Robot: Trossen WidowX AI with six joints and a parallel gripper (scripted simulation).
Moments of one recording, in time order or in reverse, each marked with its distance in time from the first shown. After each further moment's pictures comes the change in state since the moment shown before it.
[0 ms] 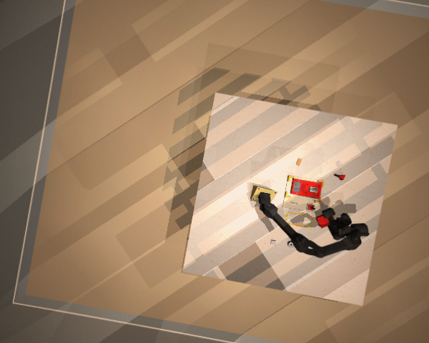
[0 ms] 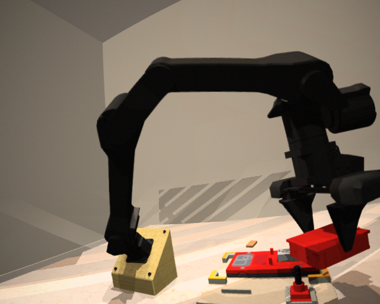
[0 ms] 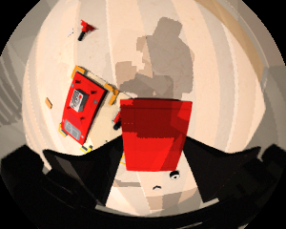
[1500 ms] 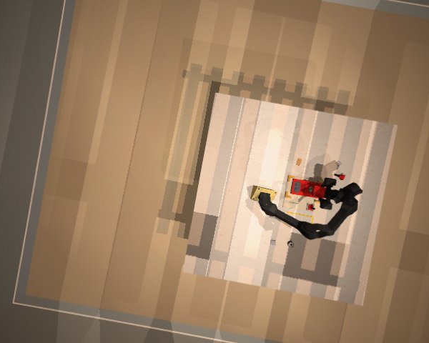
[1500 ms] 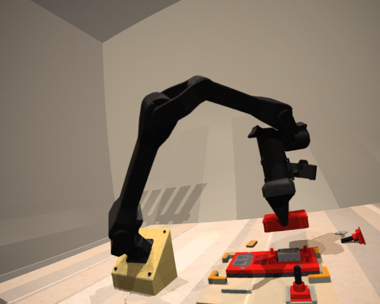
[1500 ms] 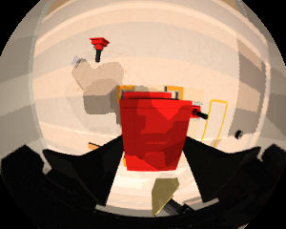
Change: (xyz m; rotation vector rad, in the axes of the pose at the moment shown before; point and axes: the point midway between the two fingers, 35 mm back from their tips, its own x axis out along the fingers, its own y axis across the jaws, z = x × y) arm 0.002 0.178 0.044 0.578 0.013 -0.006
